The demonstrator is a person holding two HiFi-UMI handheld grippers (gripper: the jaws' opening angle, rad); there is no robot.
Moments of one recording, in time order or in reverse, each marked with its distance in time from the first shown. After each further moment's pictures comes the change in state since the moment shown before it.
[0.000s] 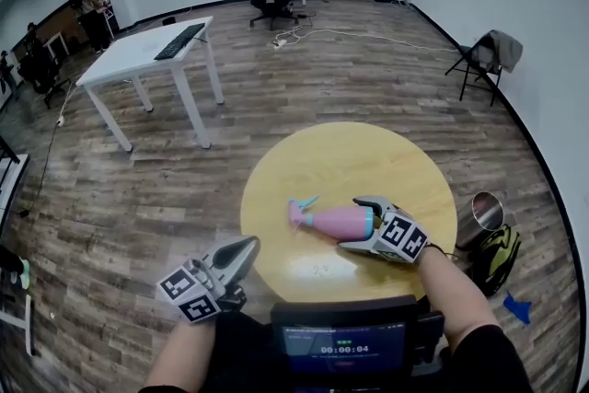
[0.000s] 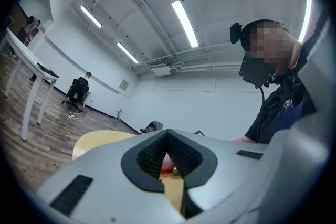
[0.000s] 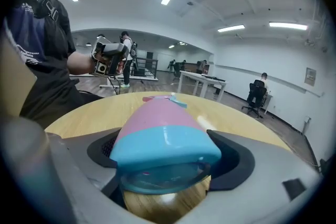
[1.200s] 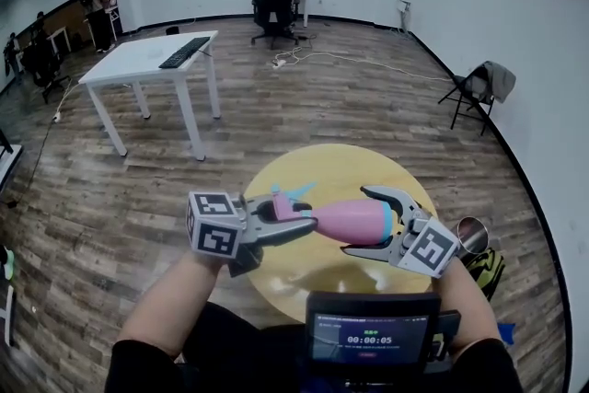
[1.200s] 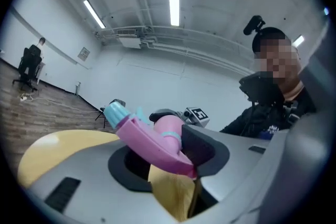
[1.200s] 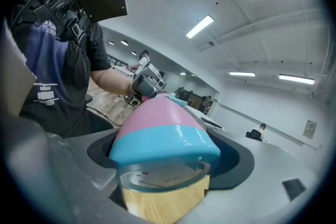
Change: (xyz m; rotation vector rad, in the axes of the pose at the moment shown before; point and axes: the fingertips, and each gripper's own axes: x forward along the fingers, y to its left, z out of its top) left arm 0.103 -0.058 0.053 -0.017 0.282 -0.455; right arm -0.108 0.036 0.169 -0.321 -0.258 -0.035
